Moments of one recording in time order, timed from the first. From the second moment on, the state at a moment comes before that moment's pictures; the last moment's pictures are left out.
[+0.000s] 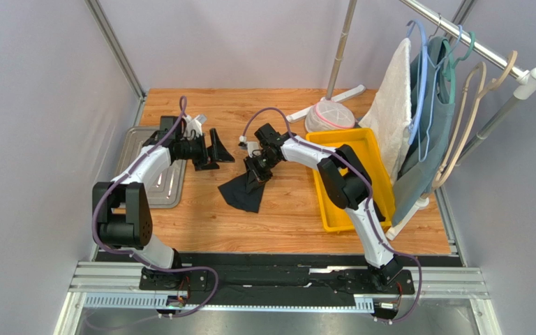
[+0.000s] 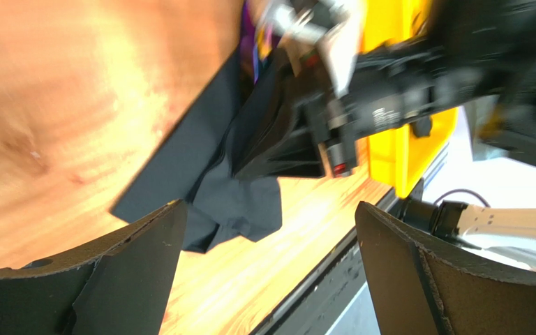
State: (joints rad) left arm -0.04 1.57 1.04 -0.43 0.79 -0.30; right arm 0.69 2.34 1.78 -0.59 -0.70 0.20
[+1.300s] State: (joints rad) left arm -0.22 1.39 0.63 -0.07 0.86 -0.47; right arm 0.65 2.40 1.86 -0.78 -0.81 0.08
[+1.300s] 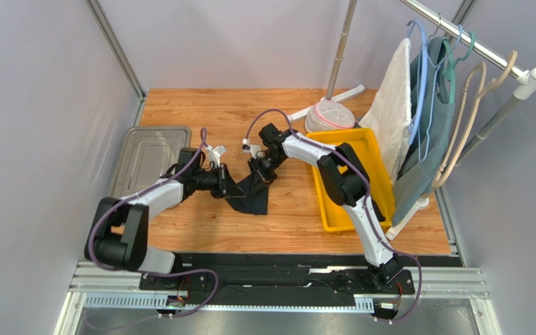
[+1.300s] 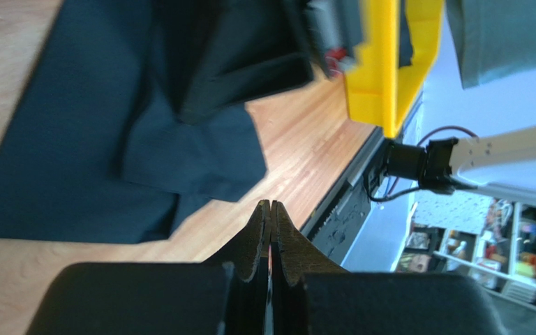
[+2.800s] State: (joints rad) left arm -0.33 1.82 0.93 -0.27 0.63 -0.50; right arm 0.60 2.26 1.81 -0.65 -0.61 0.42
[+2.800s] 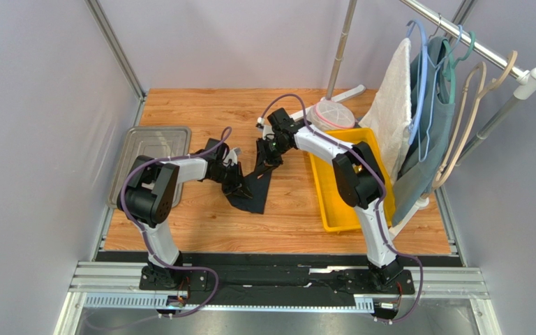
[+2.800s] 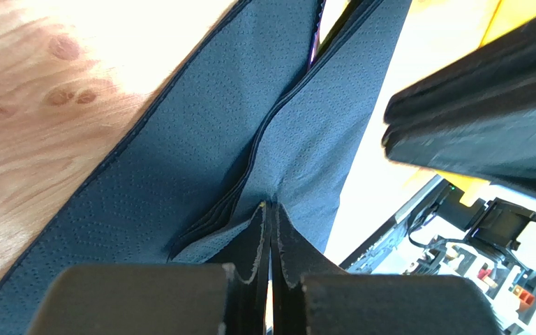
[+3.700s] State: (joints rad) left arm -0.34 1.67 0.88 -0.24 0.67 -0.45; right arm 0.64 2.34 1.81 -0.66 -0.59 0.41
